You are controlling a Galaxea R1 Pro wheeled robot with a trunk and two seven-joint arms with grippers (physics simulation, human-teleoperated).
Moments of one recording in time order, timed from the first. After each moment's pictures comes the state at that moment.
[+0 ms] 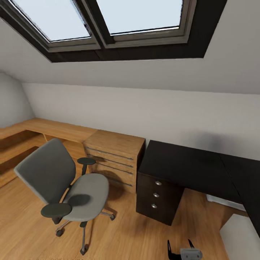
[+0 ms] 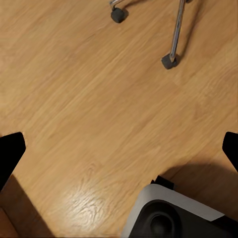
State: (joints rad) left arm 0.11 -0.02 -0.01 -0.62 0.25 -0.28 0.40; right arm -0.36 0.04 0.86 0.02 -0.52 -0.99 -0.41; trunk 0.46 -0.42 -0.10
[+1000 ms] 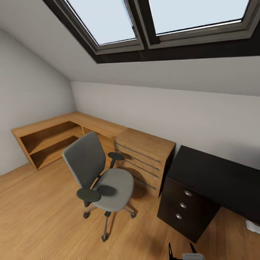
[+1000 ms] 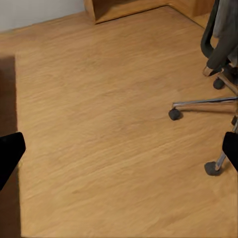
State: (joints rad) left arm 0.11 -0.02 -0.02 -0.47 0.25 -0.92 0.41; right arm -0.33 0.04 0.86 0.02 -0.52 -1.04 -0.42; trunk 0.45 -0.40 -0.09
